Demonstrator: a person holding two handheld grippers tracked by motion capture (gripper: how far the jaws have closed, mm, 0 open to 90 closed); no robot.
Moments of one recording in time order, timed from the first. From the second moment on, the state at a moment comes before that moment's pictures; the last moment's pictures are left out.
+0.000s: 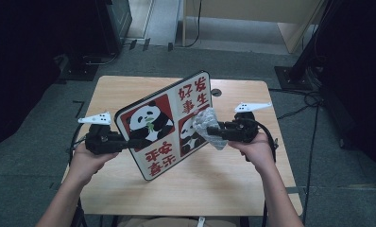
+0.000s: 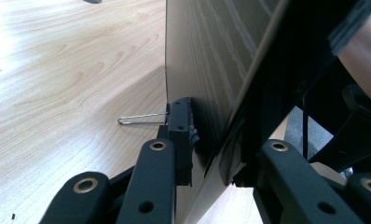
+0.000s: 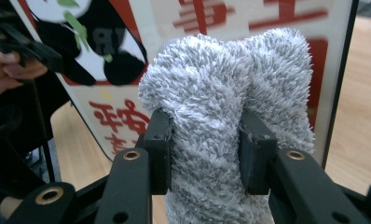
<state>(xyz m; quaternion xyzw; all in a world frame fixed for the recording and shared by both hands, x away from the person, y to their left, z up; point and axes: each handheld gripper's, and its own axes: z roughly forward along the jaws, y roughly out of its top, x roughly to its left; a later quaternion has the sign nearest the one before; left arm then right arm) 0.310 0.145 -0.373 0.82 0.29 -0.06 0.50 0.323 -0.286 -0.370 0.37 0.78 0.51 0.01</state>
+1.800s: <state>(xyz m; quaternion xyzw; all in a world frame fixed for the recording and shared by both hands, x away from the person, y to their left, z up) 0.313 0.146 -0.373 0.82 0.29 -0.06 0.50 0.355 -0.248 -0.301 0.29 0.78 0.56 0.04</state>
